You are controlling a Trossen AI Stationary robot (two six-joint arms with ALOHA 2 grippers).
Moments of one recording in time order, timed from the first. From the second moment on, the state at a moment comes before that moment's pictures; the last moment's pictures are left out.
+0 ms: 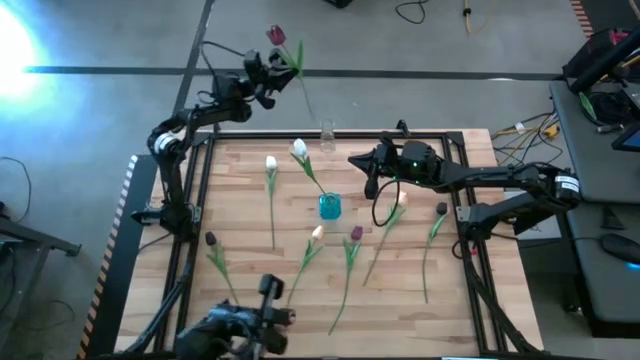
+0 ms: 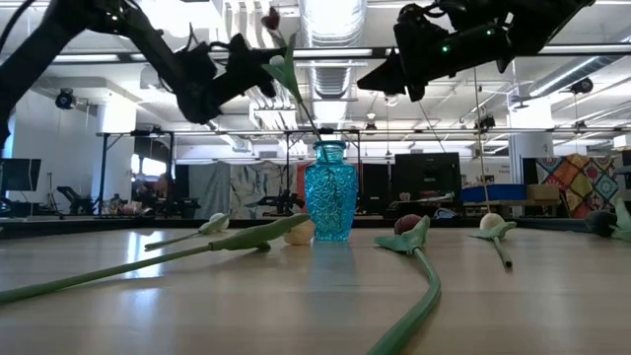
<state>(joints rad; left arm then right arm) 0.97 1.99 1.36 1.56 0.93 -0.85 -0.34 1.29 0.70 0.43 -0.02 -0.08</state>
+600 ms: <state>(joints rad) 0.93 2.14 1.48 1.39 0.91 -0.60 -0.34 1.29 0.70 0.43 0.00 -0.09</state>
